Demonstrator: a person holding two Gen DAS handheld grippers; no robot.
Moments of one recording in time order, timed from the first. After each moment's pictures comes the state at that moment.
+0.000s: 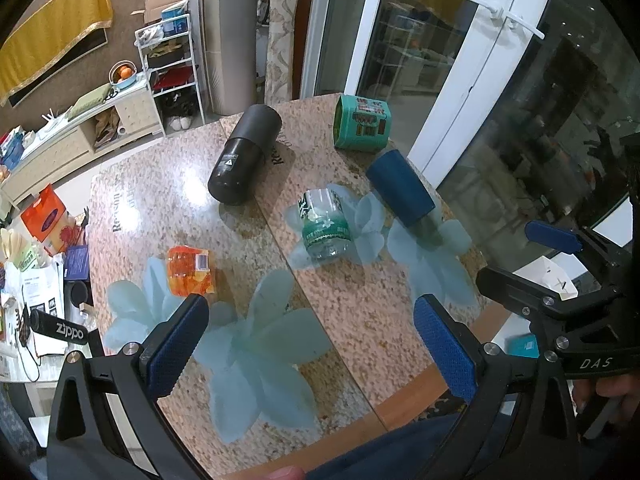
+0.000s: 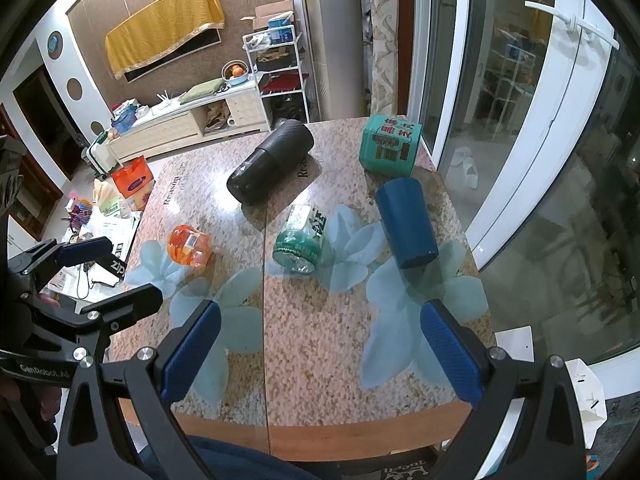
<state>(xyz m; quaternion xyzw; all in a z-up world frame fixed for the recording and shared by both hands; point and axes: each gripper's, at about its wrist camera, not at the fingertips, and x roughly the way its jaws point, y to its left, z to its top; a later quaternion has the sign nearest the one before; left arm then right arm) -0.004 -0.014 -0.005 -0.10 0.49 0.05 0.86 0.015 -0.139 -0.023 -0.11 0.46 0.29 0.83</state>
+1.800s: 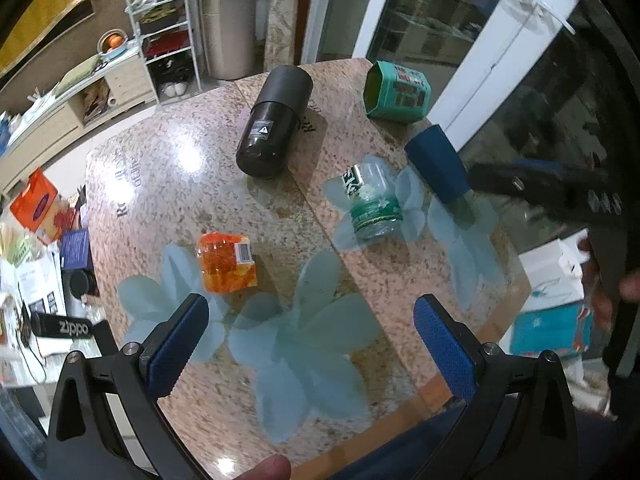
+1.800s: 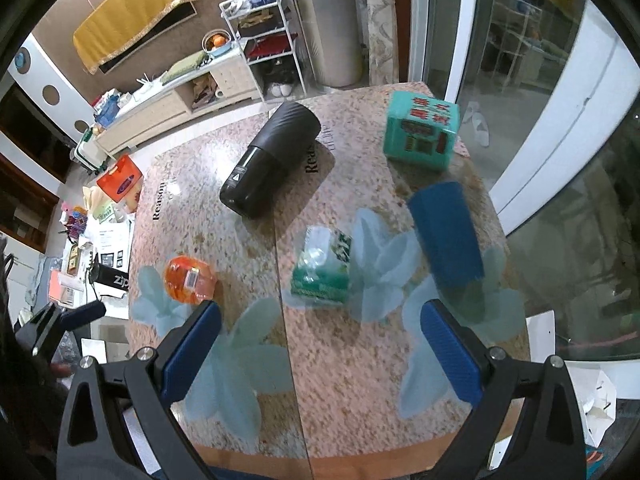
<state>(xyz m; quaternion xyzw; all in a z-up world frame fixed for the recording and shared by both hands) 0.019 0.060 -0.037 -0.10 0.56 0.02 0.82 0.087 -0.063 -0.042 -0.09 0.55 0.28 0.78</state>
